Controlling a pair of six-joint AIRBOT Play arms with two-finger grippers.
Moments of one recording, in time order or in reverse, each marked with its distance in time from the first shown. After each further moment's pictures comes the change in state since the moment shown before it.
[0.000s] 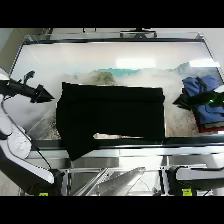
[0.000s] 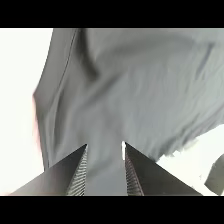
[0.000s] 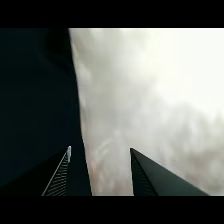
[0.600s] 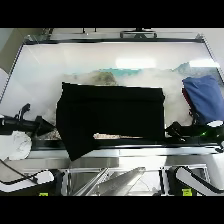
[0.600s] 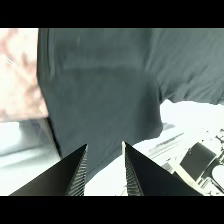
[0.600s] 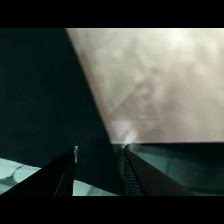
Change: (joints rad) left arm 0.198 0.535 -0.898 0.021 0.187 0.114; right arm -0.093 0.323 -0.653 0.172 -0.103 -0.106
